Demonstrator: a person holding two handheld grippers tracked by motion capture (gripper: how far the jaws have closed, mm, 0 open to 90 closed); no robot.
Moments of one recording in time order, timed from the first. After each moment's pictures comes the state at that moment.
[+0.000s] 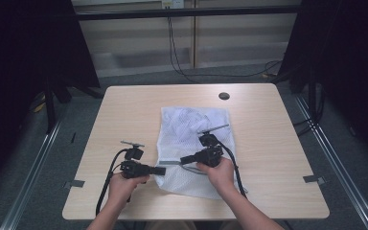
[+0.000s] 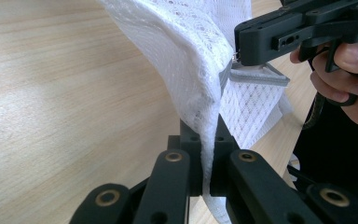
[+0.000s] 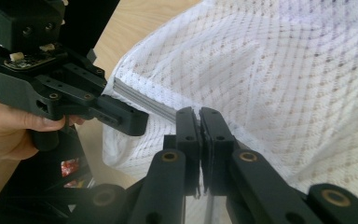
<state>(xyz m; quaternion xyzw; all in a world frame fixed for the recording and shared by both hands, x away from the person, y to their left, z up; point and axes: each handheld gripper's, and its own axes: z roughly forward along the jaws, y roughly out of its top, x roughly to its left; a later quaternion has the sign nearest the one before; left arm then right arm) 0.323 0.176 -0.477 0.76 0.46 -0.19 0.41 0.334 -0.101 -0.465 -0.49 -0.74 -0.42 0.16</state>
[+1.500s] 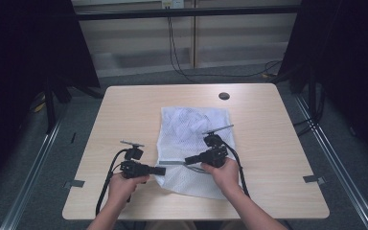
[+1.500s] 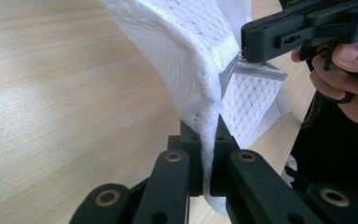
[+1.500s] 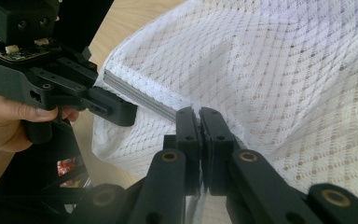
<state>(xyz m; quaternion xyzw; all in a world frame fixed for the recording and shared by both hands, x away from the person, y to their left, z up) 0.324 0.178 -0.477 0.77 0.46 -0.19 0.41 0.332 -0.113 -0.466 -0.50 -0.75 -0.42 0.16</state>
